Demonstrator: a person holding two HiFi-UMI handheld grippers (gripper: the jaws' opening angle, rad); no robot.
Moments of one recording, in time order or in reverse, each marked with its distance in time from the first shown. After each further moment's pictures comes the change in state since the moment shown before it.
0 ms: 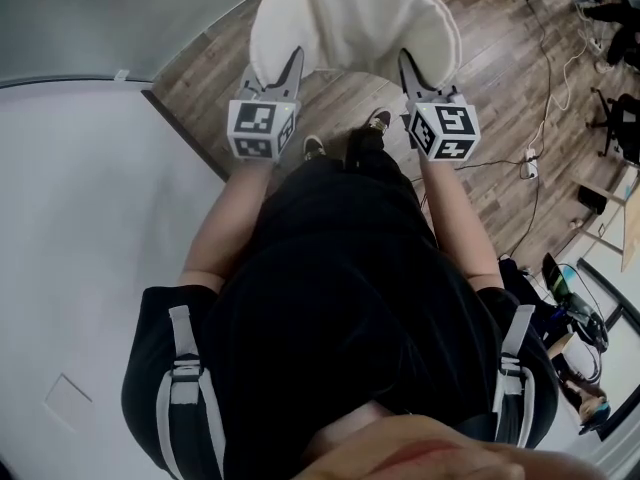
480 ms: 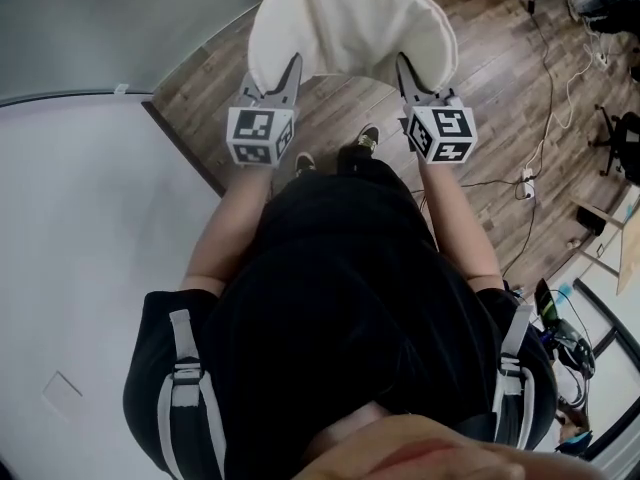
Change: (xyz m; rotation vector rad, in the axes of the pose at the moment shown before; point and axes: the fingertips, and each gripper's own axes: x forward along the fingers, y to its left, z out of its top) left arm 0.102 -0.032 0.036 -0.003 0.004 0.041; right arm 0.036 -0.112 0.021 0.005 -0.014 0.047
